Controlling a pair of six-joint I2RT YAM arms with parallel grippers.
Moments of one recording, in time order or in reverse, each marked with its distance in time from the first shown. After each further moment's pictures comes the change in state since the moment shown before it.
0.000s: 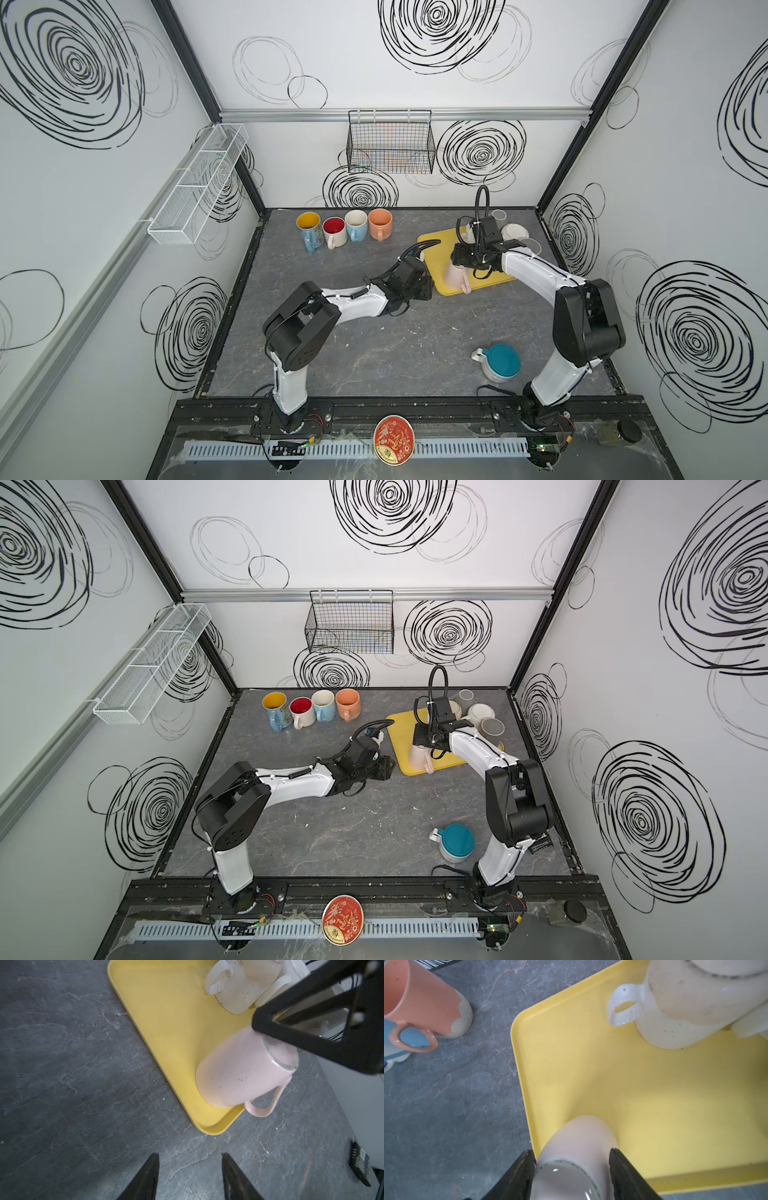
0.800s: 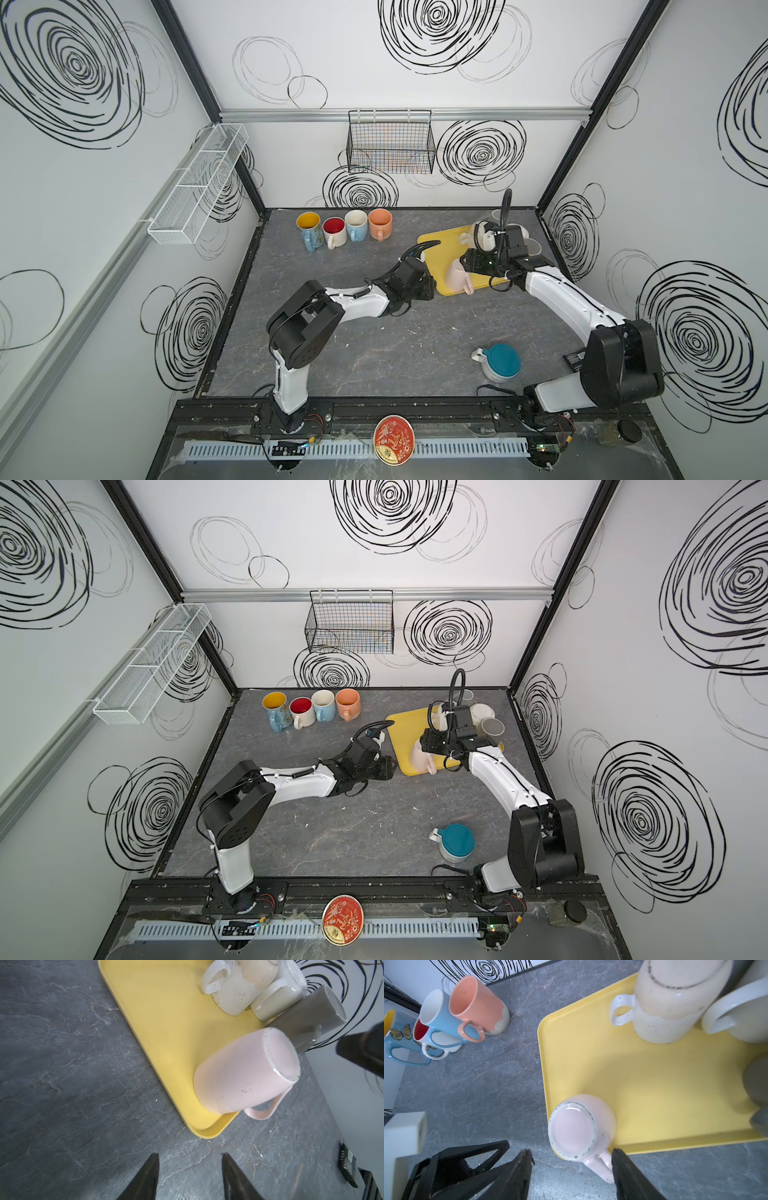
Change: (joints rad) left arm -0.001 0.023 -0.003 0.047 0.020 -0.036; right arm -0.072 -0.281 -0.200 0.053 -0.133 -0.034
